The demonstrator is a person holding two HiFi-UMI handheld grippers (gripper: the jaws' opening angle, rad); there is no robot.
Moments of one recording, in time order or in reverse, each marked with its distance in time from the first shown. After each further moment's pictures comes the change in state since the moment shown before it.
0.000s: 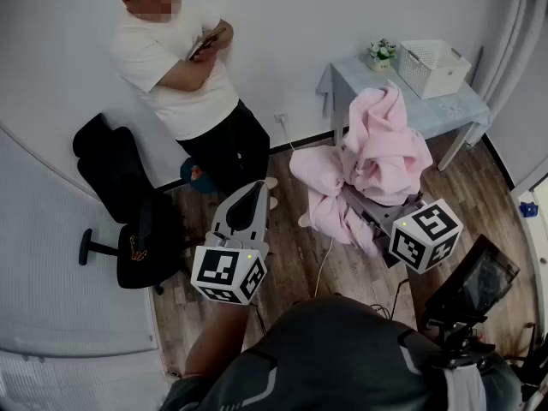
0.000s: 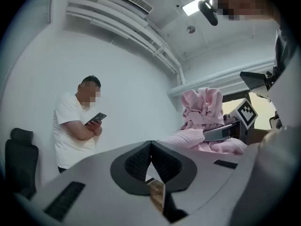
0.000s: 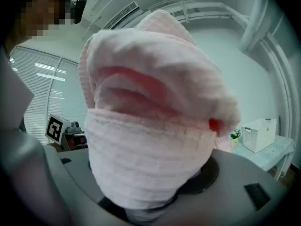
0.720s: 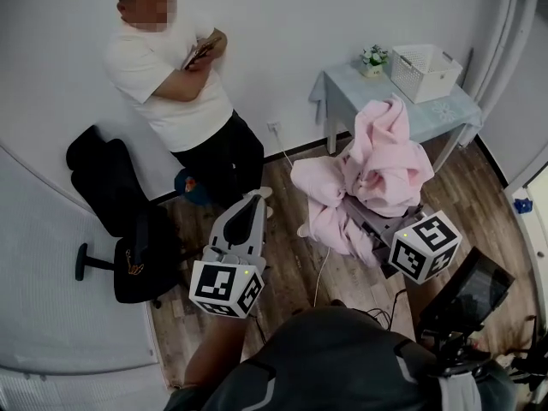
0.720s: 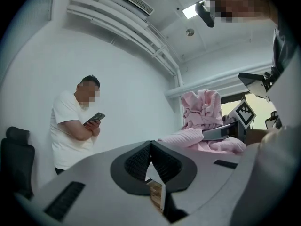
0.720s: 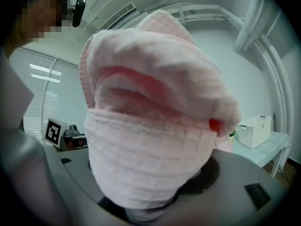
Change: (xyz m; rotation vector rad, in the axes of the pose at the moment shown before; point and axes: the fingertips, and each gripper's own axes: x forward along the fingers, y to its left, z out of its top) left arm -0.001 0.006 0.000 -0.001 -0.010 -0.040; right arm -0.003 -0.002 -0.001 0.042 -0.019 -0.052
